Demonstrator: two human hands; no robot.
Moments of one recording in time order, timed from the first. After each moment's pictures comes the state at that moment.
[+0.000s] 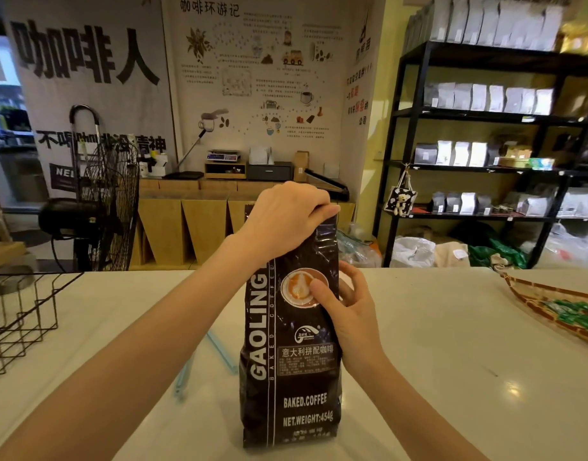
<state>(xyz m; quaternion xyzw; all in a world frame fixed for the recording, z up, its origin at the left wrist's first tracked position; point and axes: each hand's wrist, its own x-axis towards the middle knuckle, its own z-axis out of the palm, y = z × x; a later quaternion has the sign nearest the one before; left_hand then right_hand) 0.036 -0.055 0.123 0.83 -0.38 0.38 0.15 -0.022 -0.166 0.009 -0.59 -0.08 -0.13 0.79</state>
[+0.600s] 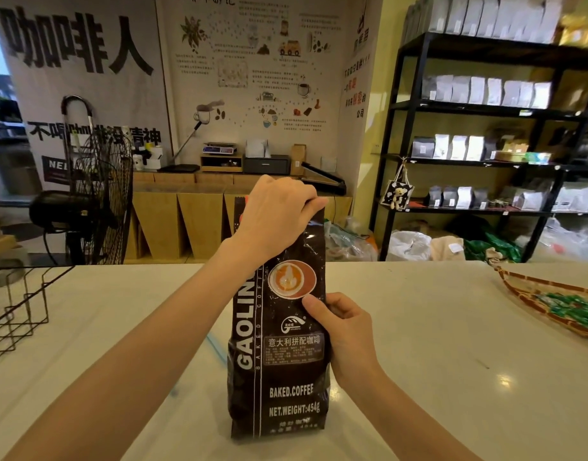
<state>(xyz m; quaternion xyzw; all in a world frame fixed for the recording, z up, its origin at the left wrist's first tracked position) 0.045 -0.058 0.108 0.82 -0.34 0.45 0.13 -0.031 -0.169 -0.012 -0.55 -0.02 -0.09 0.83</state>
